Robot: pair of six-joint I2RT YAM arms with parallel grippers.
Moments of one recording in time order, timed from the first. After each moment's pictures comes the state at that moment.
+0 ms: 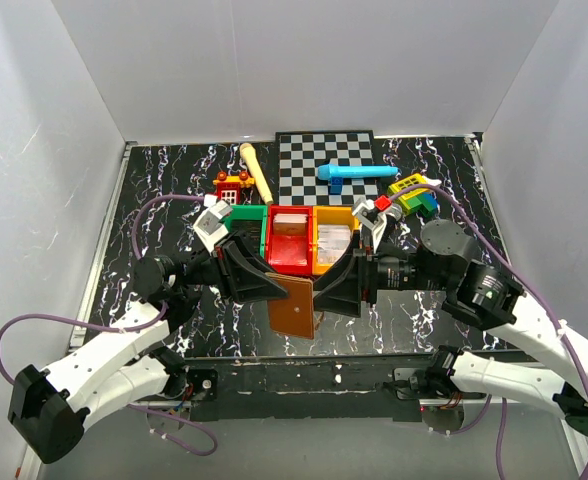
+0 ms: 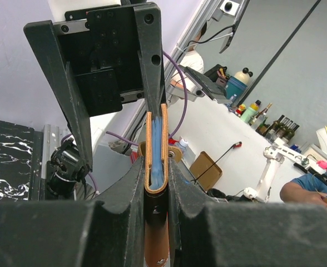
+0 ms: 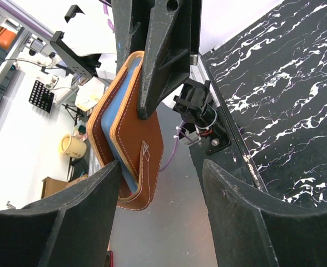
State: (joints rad) left arm -0.68 0.89 0.61 1.02 0.96 -1.20; right arm 1.02 0.83 1.08 -0.34 -0.51 0.62
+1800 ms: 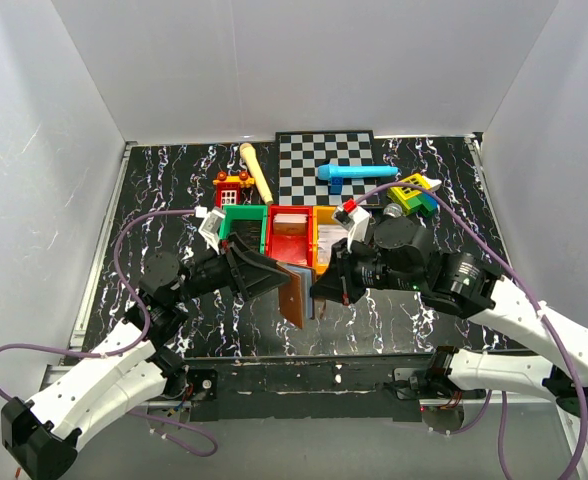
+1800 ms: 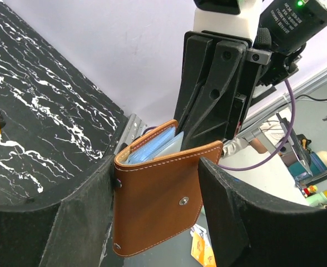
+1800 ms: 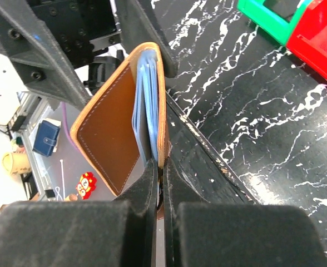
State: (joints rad) left arm -0.67 0.70 0.55 0.37 0.60 -0.92; right arm 1.09 0.98 1.18 -0.64 -0.20 0.59
